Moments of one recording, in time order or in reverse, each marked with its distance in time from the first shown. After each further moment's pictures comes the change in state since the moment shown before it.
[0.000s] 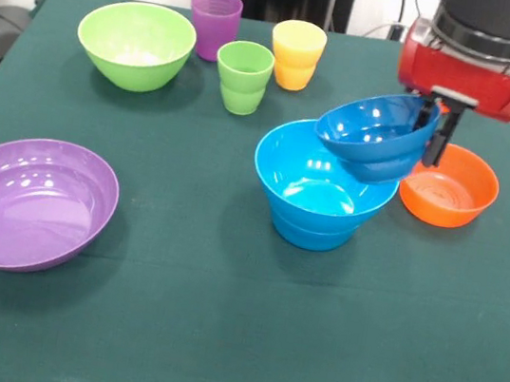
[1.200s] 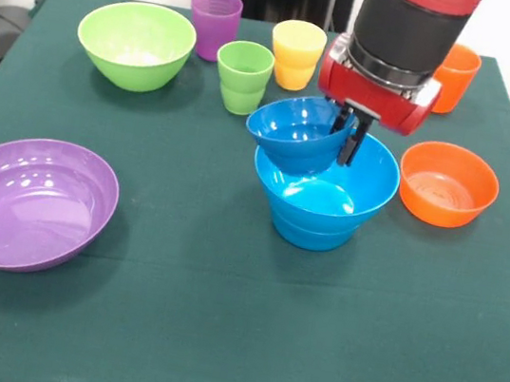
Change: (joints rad) arm 0.022 0.064 -0.133 0.070 0.003 -0.096 0.000
